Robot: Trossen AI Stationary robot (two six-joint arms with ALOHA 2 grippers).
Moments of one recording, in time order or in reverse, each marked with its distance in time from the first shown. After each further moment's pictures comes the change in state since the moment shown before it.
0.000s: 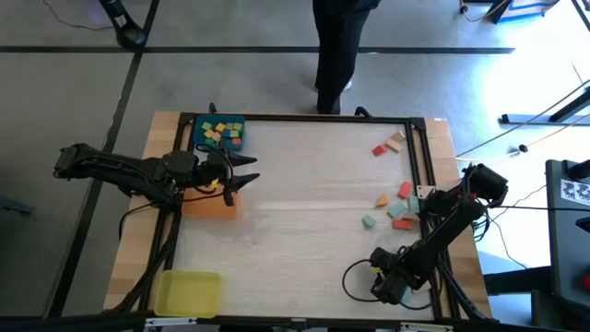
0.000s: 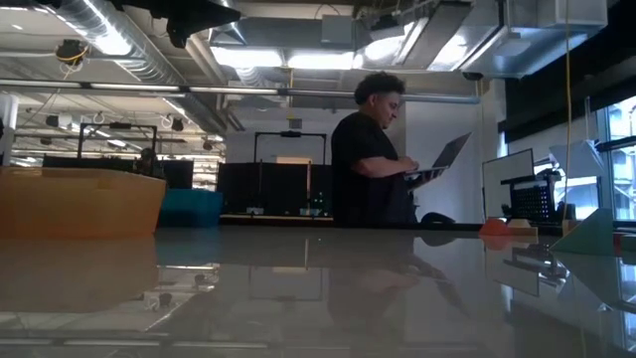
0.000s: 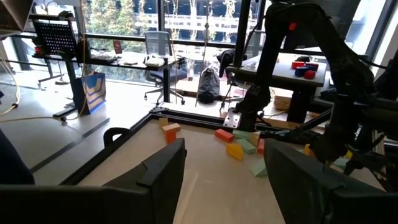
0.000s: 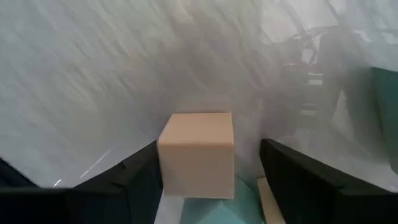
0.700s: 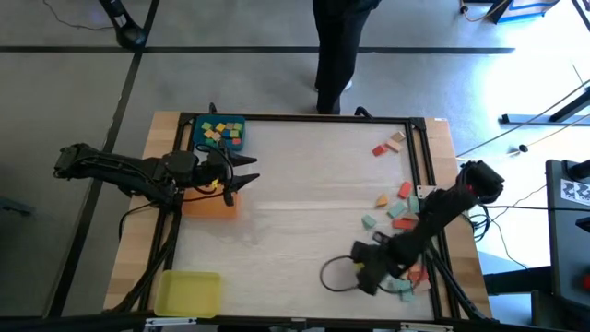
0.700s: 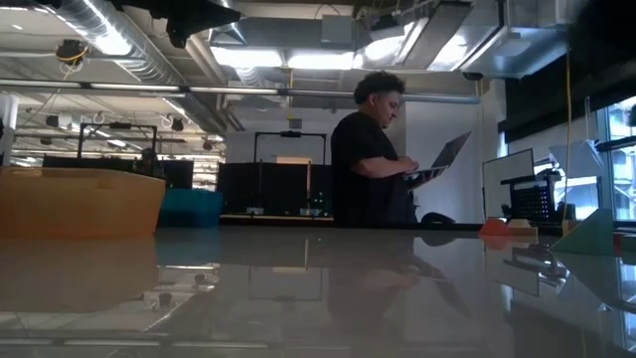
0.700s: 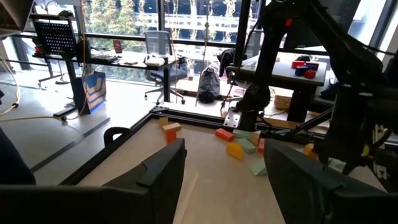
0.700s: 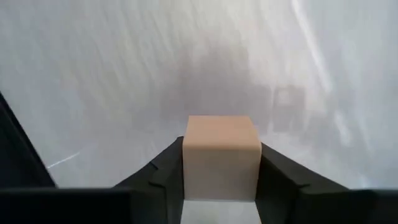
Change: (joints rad) left arm 0.000 0.000 0.000 -0.004 0.000 0.000; right arm -0.183 -0.010 0.139 -0.094 0.104 -0.469
